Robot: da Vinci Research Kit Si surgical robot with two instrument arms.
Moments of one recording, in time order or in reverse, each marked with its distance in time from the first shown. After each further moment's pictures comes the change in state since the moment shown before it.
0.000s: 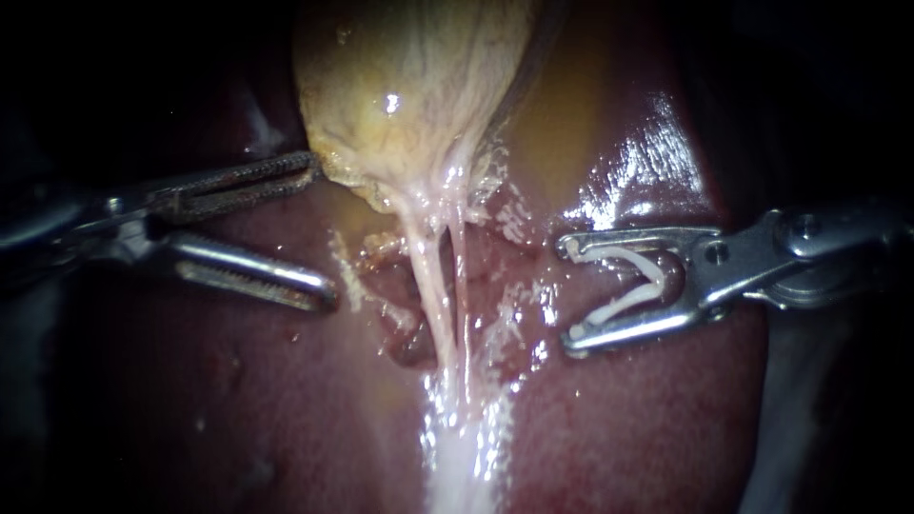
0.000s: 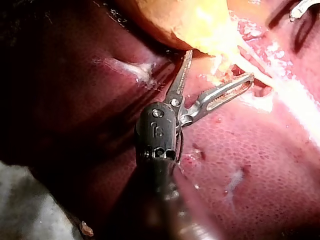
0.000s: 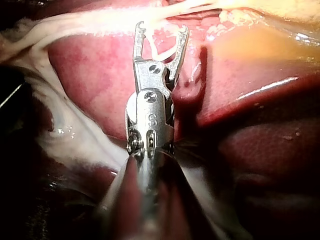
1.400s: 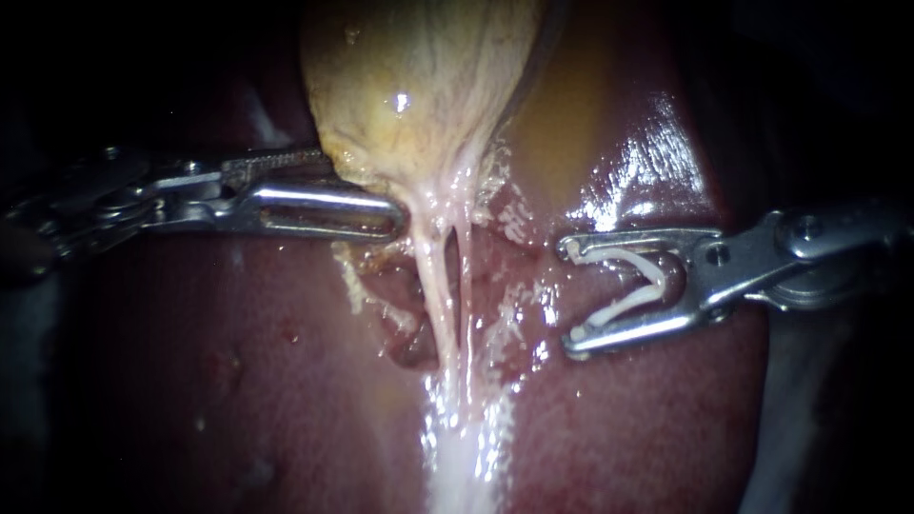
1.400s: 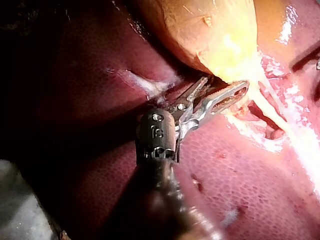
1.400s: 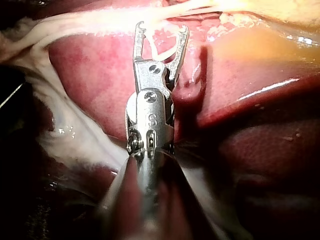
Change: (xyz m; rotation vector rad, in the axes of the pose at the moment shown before) right arm 0.000 0.000 0.000 0.001 0.000 0.000; left arm 0.000 -0.002 0.004 0.002 -0.018 -0.144
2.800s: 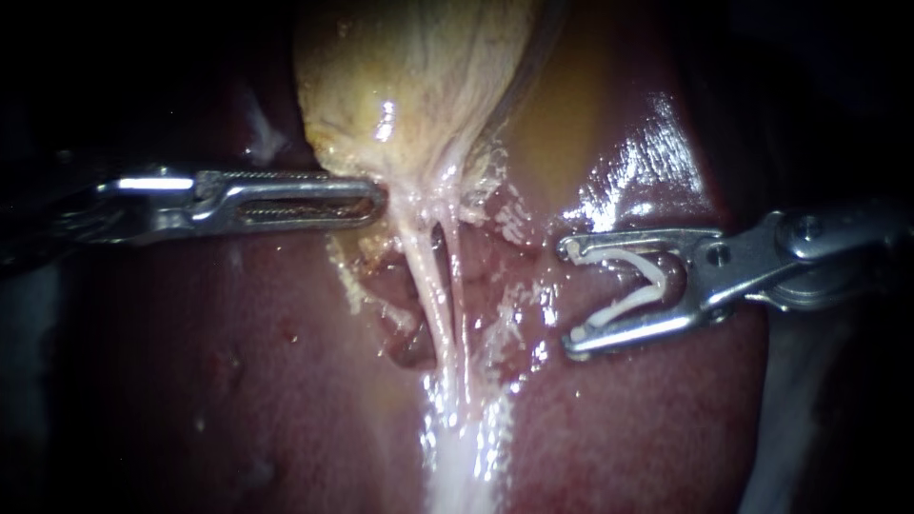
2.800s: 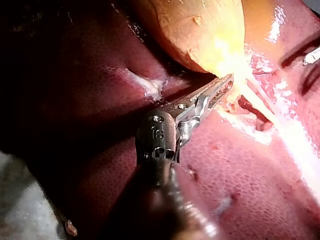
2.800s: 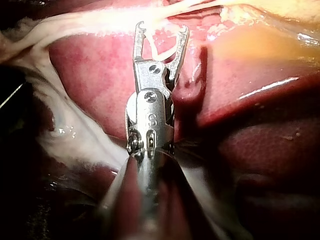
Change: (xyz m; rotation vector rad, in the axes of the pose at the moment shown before) right arm 0.000 0.000 0.000 0.000 -0.001 0.000; left arm 0.002 0.005 -0.005 -0.045 -0.060 -0.029
